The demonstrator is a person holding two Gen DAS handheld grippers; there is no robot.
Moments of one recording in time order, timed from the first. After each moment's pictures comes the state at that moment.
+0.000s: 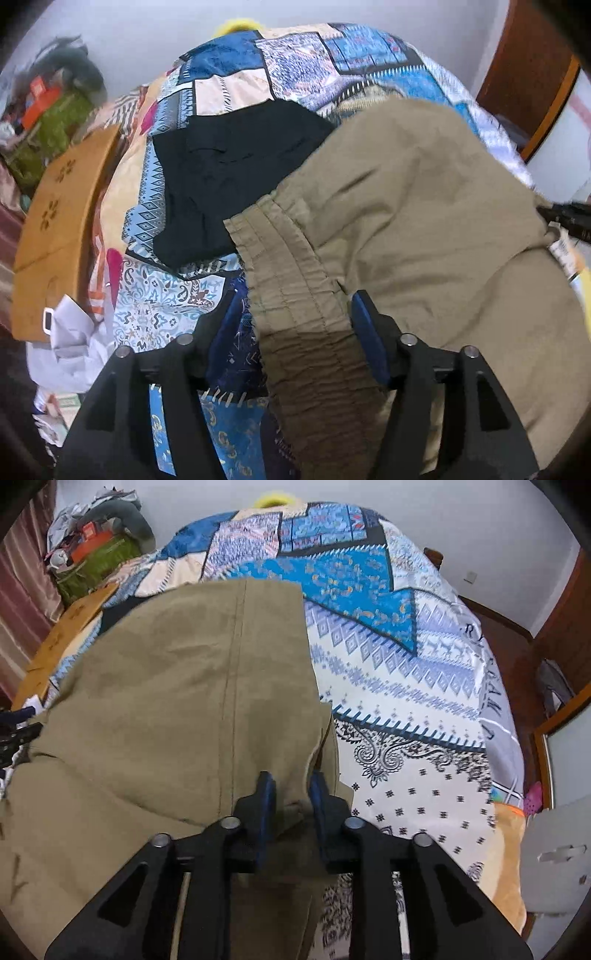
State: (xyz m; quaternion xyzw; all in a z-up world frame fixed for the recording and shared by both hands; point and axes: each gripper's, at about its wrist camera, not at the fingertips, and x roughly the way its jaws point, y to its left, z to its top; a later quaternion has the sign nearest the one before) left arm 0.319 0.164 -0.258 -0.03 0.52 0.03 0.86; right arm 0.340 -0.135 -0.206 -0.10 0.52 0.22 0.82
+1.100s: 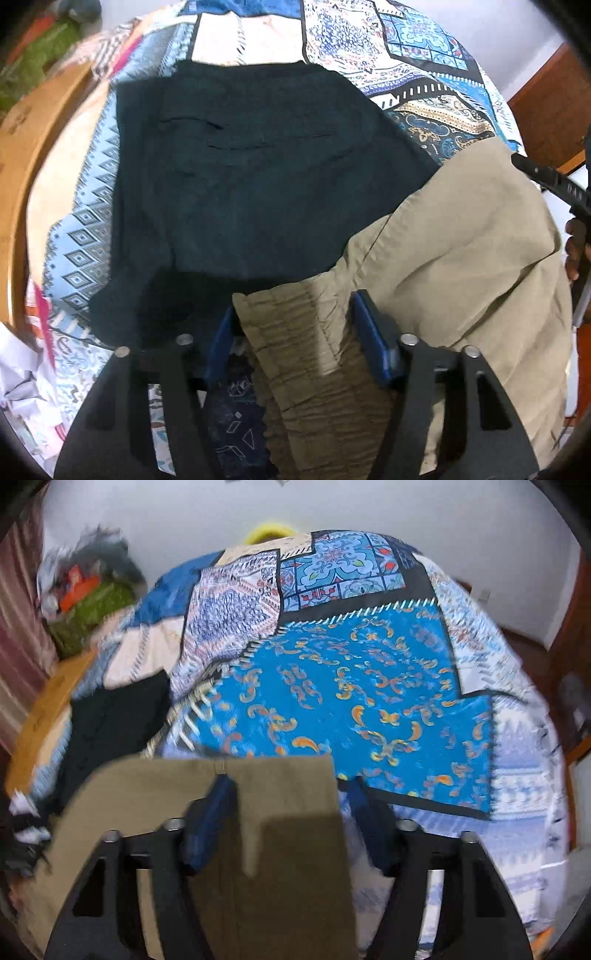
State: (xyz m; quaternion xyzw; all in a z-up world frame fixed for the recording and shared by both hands) left arm 0.423 0.212 -0.328 -0.13 0.57 0.02 0.81; right arm 0.498 -0.050 -0.236 -0.03 0.48 0.23 0.84
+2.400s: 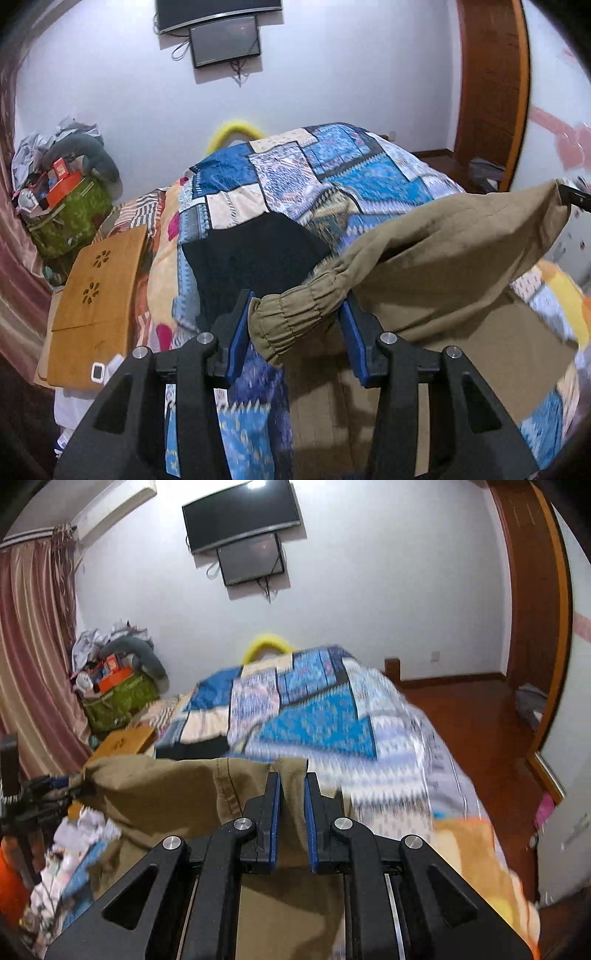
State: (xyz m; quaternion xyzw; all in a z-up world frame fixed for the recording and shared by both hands) left arm 0.233 0.114 -0.156 0.05 0.36 0.02 0.93; right arm 0.235 -0.196 -0.087 0.04 0.31 0.22 0.92
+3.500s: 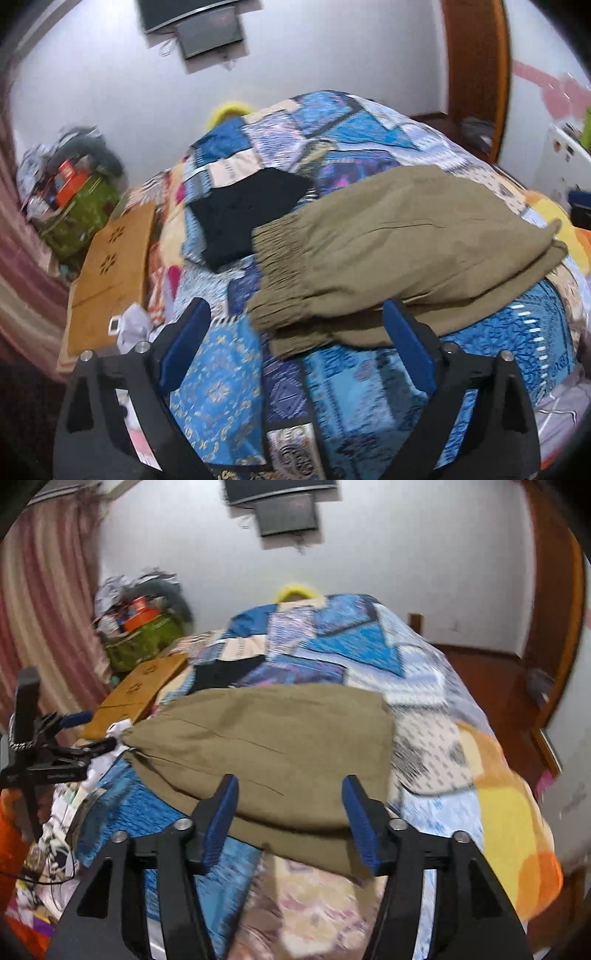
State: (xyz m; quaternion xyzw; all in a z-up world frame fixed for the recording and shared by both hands) left arm 0.141 0.076 -0.179 0.11 0.40 0.02 0.91; right arm 0.116 -0.162 -0.124 -0.02 0.37 0.26 0.89
